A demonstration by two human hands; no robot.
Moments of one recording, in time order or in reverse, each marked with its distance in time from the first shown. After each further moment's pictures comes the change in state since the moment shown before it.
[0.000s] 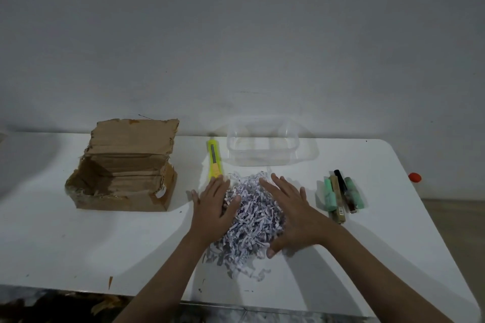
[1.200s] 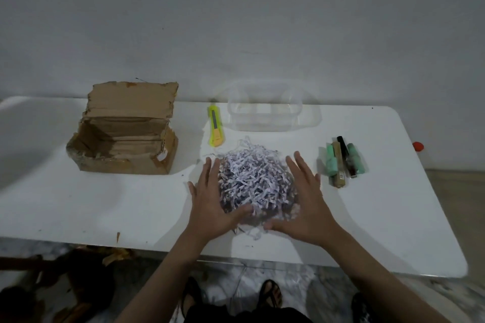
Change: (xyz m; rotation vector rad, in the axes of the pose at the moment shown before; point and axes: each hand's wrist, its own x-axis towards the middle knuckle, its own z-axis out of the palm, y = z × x) left_hand -0.066 0.015 -0.007 -0.068 0.007 -0.031; right_hand -0.050 -0.010 0.045 0.177 0.439 -0.002
